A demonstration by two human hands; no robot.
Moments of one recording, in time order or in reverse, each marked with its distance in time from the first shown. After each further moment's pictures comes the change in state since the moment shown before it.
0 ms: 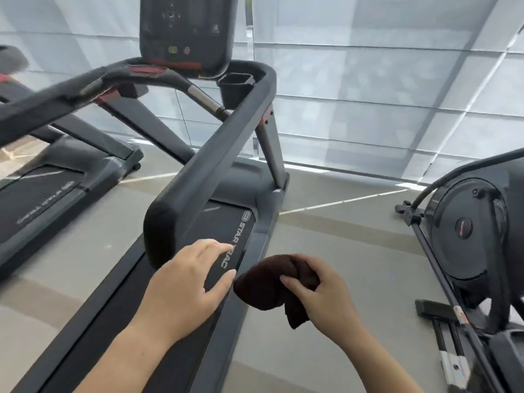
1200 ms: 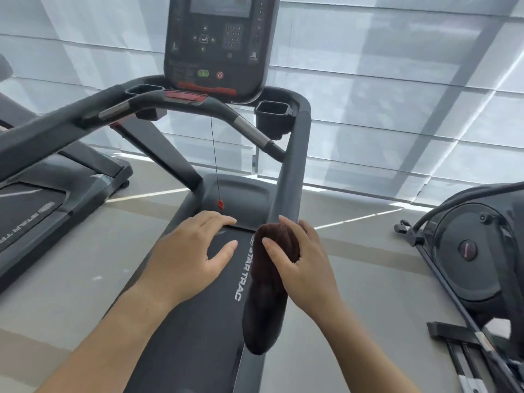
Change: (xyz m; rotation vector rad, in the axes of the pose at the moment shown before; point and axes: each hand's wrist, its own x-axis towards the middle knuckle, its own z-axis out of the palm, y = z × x) left_hand 0.115 -0.200 -0.093 -0.078 0.087 0.114; right_hand 0.134 -0.098 0.201 -0.322 0.170 -0.058
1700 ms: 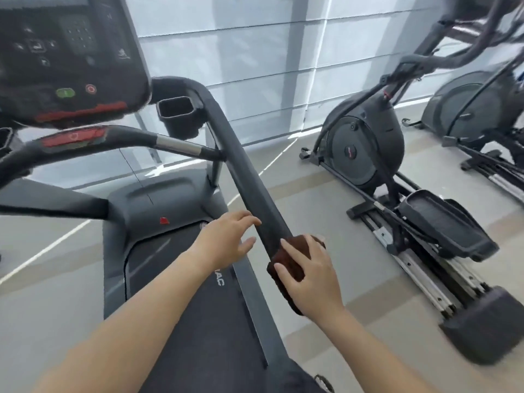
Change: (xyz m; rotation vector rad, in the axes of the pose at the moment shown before) left_hand 0.127 -0.037 -0.007 -0.068 -0.640 0.633; right_hand -0.045 -0.078 0.058 -0.363 0.353 0.456
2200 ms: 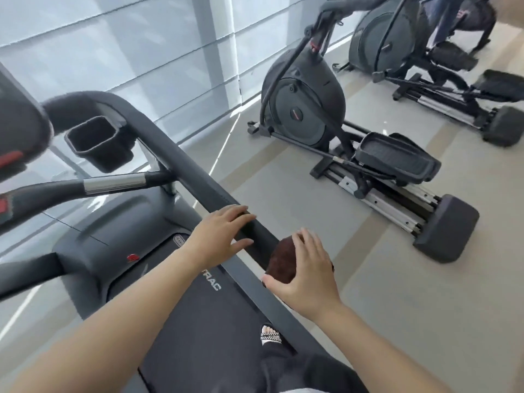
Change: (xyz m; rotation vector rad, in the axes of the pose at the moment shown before) left_hand 0.093 -0.035 0.000 0.153 -0.176 0.430; right_hand 0.024 -0.013 0.022 -0.105 0.134 0.310
